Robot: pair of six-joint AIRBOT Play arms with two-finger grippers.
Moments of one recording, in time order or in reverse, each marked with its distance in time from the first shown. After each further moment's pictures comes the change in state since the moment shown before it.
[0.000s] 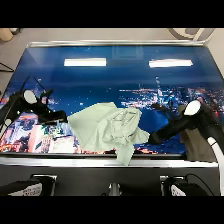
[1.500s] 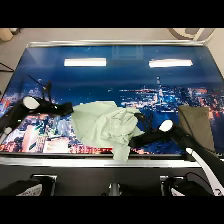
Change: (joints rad) left arm -0.051 0.111 -0.076 -0.263 0.401 0.053; right arm 0.262 -0.044 -0.212 0.319 -0.455 -0.026
